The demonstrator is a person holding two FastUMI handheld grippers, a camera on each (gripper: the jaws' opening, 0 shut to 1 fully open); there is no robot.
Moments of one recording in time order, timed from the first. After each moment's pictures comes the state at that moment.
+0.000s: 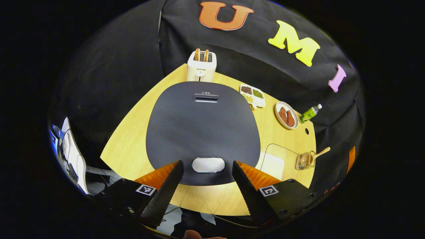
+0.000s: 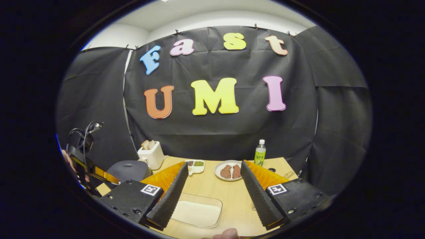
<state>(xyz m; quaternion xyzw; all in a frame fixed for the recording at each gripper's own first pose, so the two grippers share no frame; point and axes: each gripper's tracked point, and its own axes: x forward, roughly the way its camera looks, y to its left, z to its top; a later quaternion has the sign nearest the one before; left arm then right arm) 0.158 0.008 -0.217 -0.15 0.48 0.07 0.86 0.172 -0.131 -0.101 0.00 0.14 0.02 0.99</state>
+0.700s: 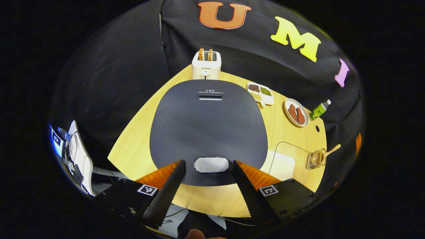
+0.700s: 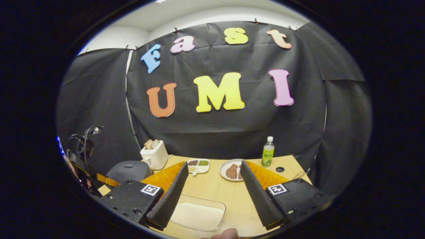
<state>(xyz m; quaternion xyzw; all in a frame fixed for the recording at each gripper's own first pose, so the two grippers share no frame) 0.155 0.013 -0.222 -0.12 0.47 0.10 0.87 0.203 -0.133 -0.114 0.02 0.15 0.05 0.99</state>
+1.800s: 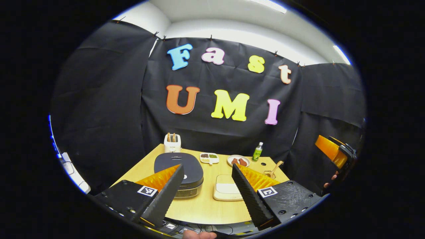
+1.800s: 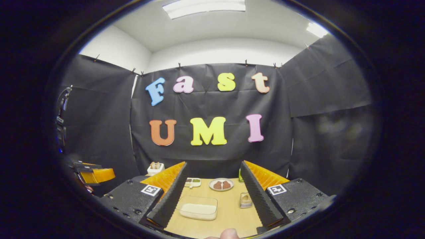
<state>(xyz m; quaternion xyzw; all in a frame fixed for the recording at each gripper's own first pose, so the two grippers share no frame) -0.019 -0.068 -0.008 -0.05 0.06 -0.05 1.00 -0.061 -0.113 0.032 -0.02 0.00 -0.03 1.00</state>
